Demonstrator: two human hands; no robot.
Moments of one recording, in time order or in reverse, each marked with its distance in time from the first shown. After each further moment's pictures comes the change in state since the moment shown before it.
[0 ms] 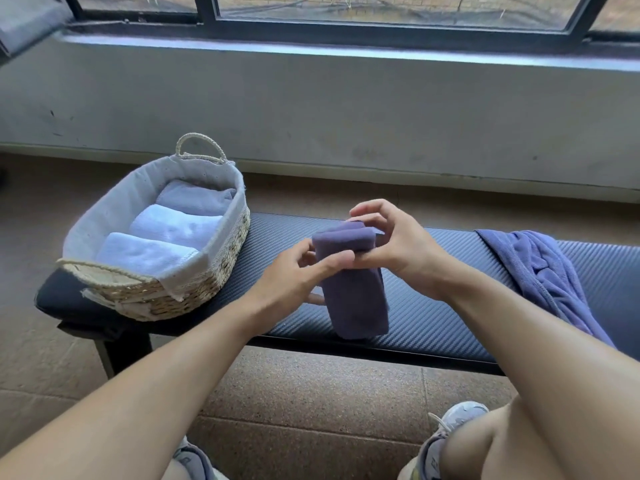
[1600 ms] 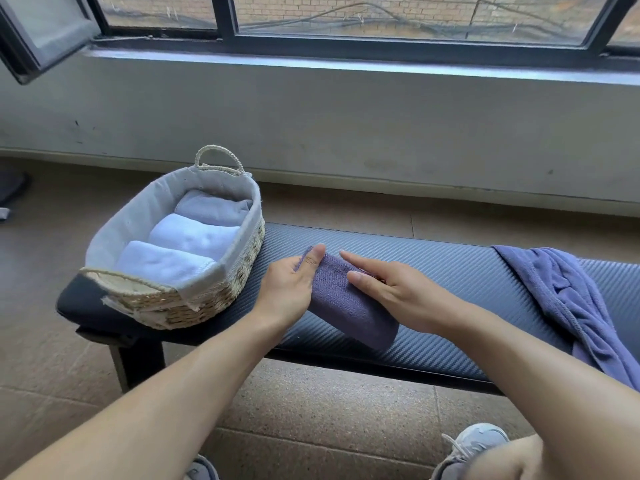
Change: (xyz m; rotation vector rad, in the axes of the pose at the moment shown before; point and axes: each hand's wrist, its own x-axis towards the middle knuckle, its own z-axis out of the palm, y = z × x) left_hand 0.014 -0.021 -0.010 0.165 0.428 0.024; right_hand -0.007 0.012 0.018 -0.561 -0.196 0.009
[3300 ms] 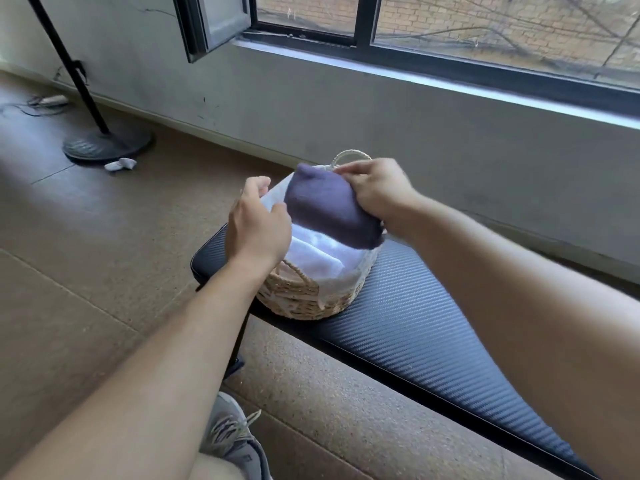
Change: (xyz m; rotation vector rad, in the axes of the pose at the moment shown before) left_hand 0.024 0.001 -0.206 0.212 0.668 -0.044; right_hand 0.205 -0.188 0.071 0.113 0.252 -0.044
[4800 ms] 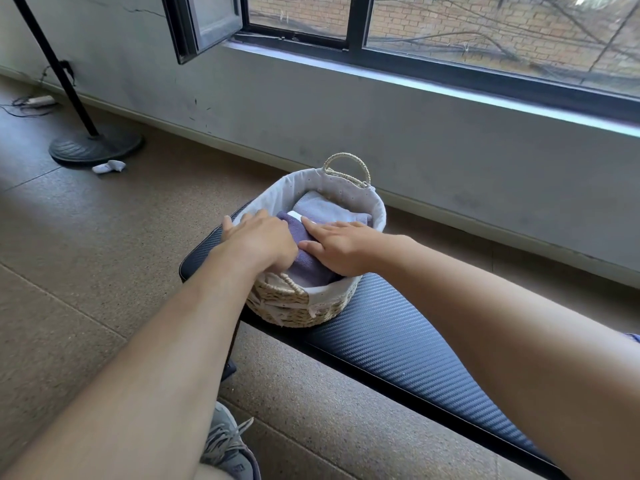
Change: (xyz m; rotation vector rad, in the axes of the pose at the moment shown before) left_hand 0.018 0.010 0.011 1.044 -0.623 0.104; right_hand -0.007 0.042 0.035 -0.862 -0.594 -0.218
